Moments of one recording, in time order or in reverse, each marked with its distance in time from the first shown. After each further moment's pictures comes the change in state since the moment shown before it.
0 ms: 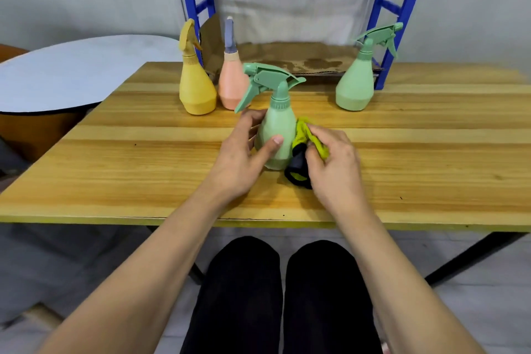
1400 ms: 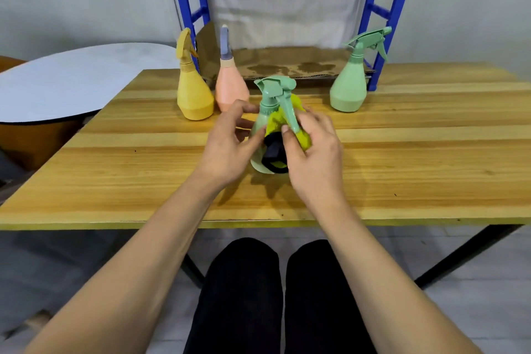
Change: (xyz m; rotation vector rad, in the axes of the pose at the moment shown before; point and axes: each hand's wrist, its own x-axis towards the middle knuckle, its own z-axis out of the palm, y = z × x) left_hand 0.010 0.022 -0.018 0.174 0.072 0.057; right_hand 0.004 -0.026 0.016 0.179 0.130 -0.062
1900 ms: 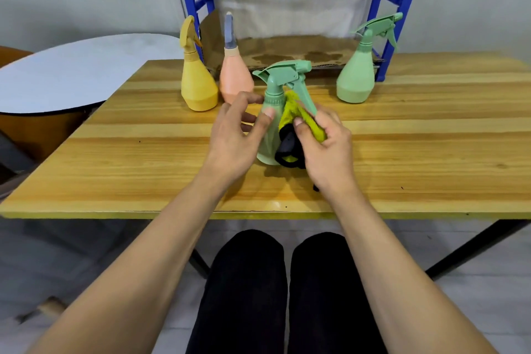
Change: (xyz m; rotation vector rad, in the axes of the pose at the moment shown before) left_hand -0.003 0.001 0.004 0.148 0.082 -0.042; right_hand 0.008 0.015 -0.004 0.199 -0.046 0.047
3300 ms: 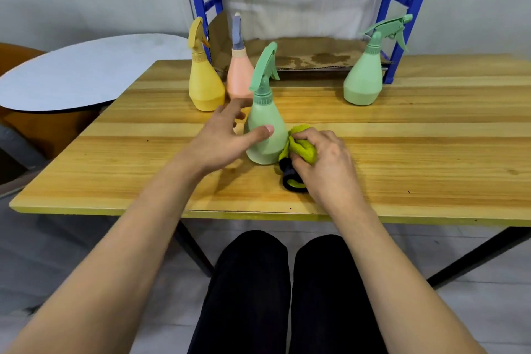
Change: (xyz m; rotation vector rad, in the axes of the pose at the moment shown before) left_hand 0.013 -0.003 -0.038 0.067 -0.364 -0.250; right_hand -0.016 0.006 -0.005 -0.559 -0.193 -0.009
